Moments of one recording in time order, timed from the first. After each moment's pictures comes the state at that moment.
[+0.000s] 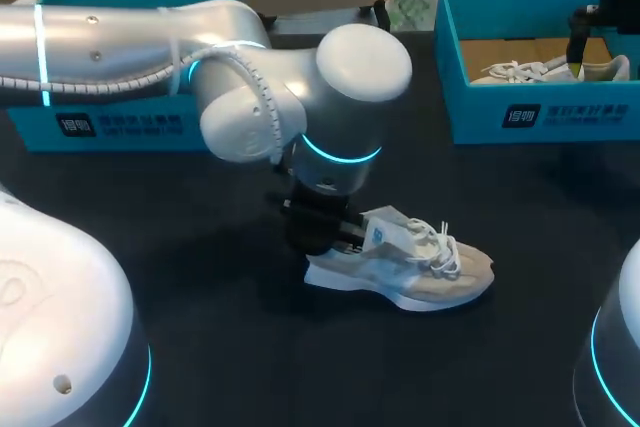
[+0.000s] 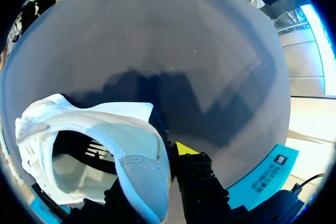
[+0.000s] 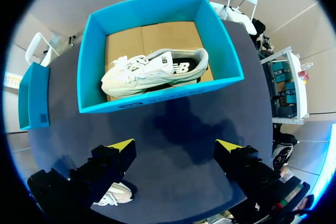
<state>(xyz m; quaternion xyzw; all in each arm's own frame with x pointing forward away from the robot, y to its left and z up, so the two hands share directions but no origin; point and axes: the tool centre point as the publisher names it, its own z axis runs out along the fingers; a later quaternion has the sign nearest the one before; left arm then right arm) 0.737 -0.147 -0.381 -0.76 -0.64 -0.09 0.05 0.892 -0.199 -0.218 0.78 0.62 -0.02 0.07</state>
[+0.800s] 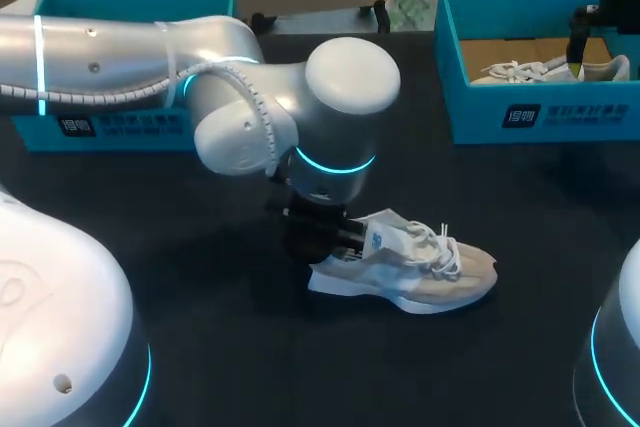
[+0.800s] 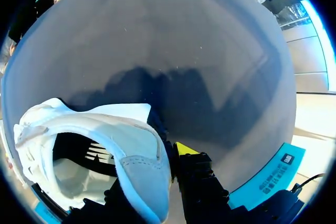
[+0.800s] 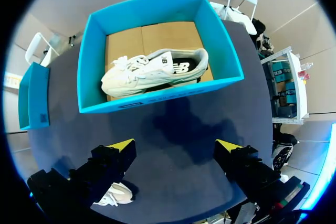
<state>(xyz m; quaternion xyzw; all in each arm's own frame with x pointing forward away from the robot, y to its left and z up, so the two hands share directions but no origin) 0.733 -0.149 -0.396 -0.78 -0.63 -0.08 0.04 0.892 -0.199 -0.218 0.78 0.62 -0.02 0.07</state>
